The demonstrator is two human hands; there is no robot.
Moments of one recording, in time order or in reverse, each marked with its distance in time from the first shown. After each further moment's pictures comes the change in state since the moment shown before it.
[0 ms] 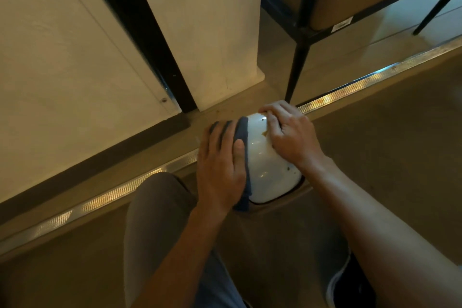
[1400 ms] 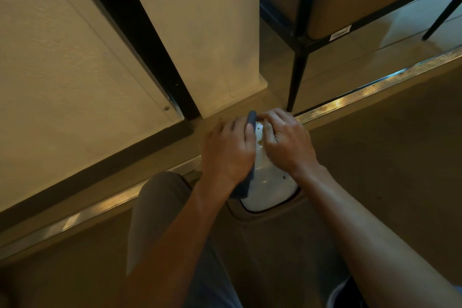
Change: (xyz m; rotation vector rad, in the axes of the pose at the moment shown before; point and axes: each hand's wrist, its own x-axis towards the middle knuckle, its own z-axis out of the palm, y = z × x) left_hand 0.052 0.029 0.004 0.265 -0.064 0.035; right_hand 0.002 -0.002 0.003 -0.015 0.003 0.023
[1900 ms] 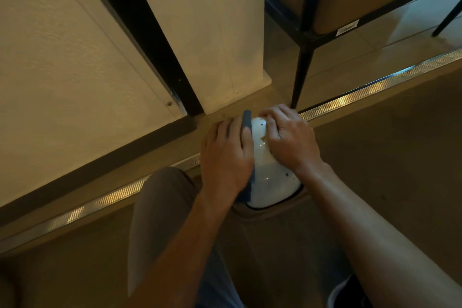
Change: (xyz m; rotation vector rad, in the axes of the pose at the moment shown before) left_hand -0.024 -0.006 0.006 -0.030 0.074 -0.055; right_hand 0.002 0.002 0.001 -0.004 0.012 0.002
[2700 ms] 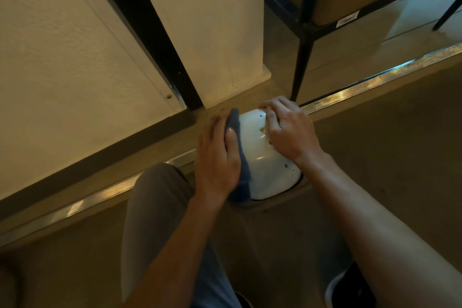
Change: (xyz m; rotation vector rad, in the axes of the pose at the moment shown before) left_hand -0.022 -0.019 0.000 -0.335 0.023 -0.158; right_hand -0.001 0.008 0.000 0.067 -0.030 -0.046
